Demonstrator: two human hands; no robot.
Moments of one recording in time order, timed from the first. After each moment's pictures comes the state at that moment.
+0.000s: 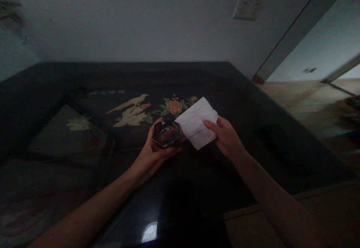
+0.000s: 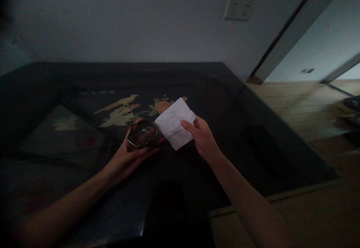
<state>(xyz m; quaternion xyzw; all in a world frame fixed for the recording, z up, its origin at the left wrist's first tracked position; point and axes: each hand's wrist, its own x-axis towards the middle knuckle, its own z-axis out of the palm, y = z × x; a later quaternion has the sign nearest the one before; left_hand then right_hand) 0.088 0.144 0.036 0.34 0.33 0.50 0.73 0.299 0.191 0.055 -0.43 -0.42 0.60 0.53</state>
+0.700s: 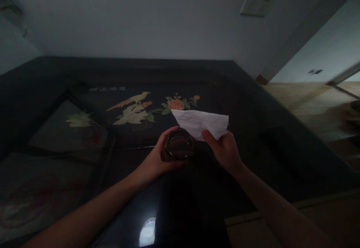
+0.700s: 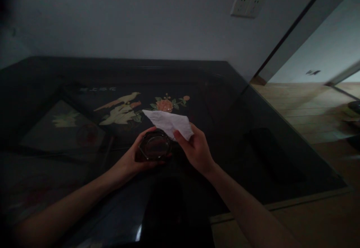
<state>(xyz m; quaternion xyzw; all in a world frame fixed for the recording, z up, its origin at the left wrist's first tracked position) 0.091 0.142 0.026 0.40 0.34 0.43 0.73 0.291 0.170 0.053 -0.42 -0.69 0.30 0.51</state>
